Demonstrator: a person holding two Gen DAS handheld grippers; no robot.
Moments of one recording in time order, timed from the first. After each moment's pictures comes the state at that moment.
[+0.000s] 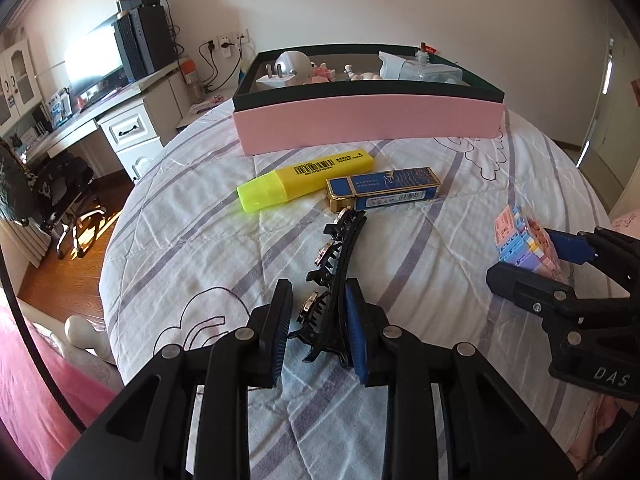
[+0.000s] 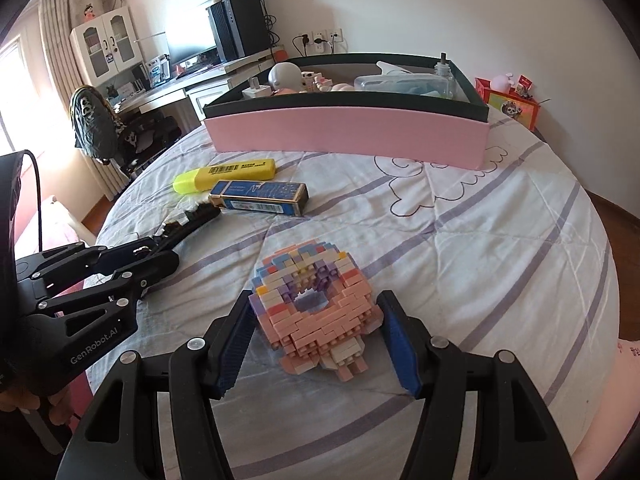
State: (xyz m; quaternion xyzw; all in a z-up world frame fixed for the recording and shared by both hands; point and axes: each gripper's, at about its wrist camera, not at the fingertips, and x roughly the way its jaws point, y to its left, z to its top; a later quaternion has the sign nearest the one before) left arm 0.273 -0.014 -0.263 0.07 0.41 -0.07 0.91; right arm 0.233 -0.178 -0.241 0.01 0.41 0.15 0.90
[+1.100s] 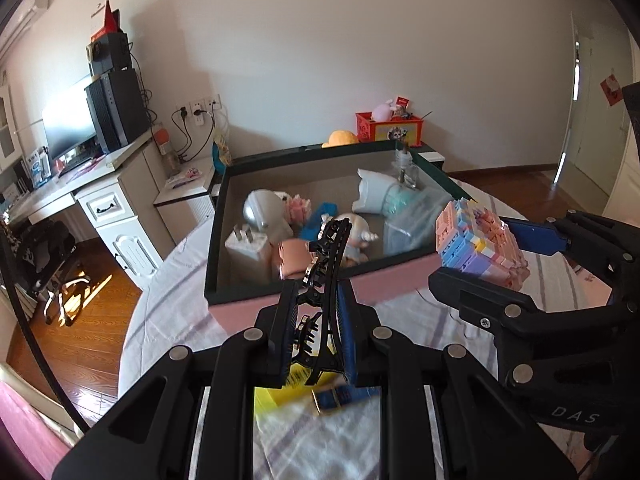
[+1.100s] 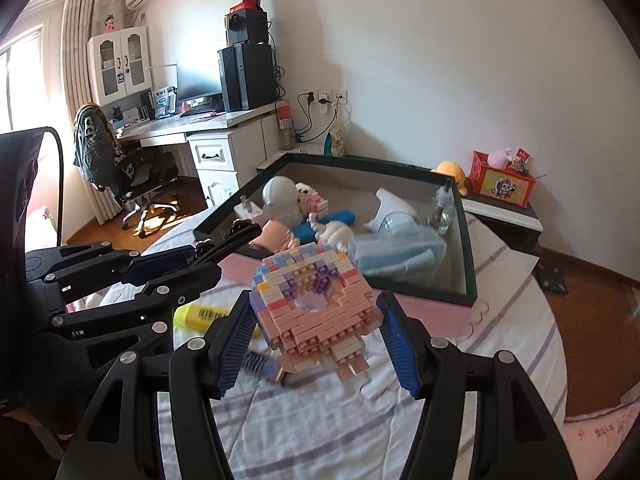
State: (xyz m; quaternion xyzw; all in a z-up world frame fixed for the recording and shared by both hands) left arm 0.368 -0.047 -0.174 0.09 0.32 -0.12 0.94; right arm 0.307 -0.171 -0.153 -0.03 0.32 0.14 0.94
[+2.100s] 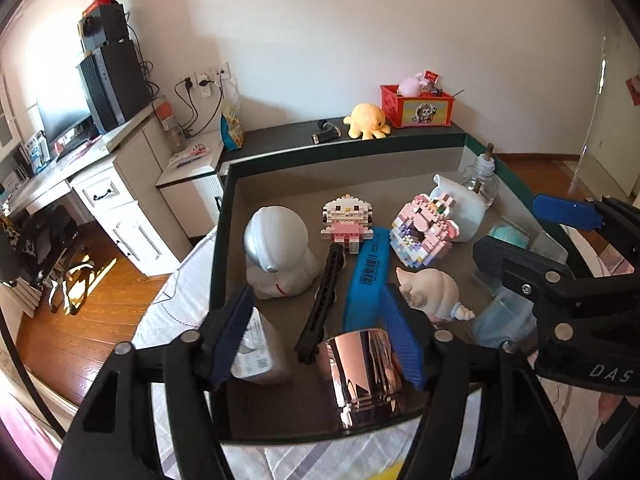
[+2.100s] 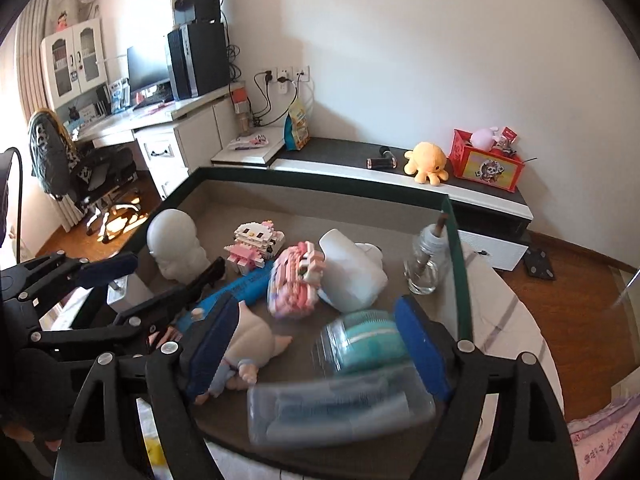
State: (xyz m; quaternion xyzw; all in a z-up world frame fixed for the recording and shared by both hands) left arm 0.476 -0.043 -0.199 0.09 0.37 -0.09 0.92; right arm 0.438 -0.194 -0.169 -0.02 0.36 0.09 0.93
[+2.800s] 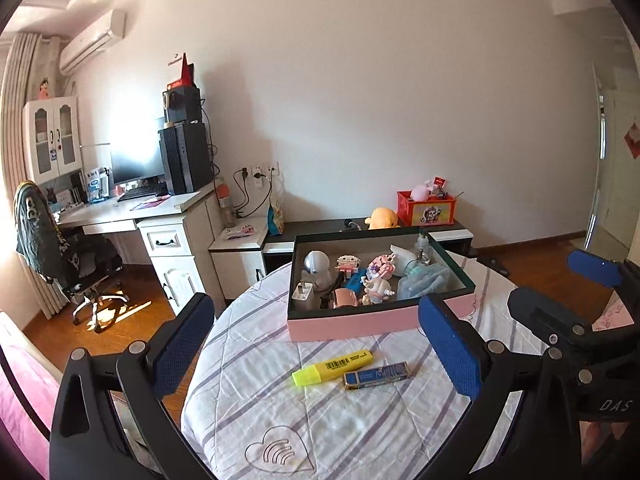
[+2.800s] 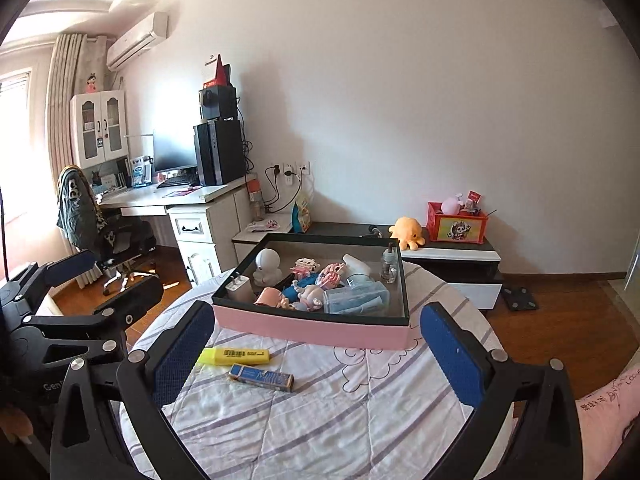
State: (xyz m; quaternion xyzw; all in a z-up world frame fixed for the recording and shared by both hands) left arm 0.232 -0.007 -0.104 0.04 0.18 -0.04 0.98; right arm 0.187 -0.184 -0.086 0.01 0.20 0.07 0.98
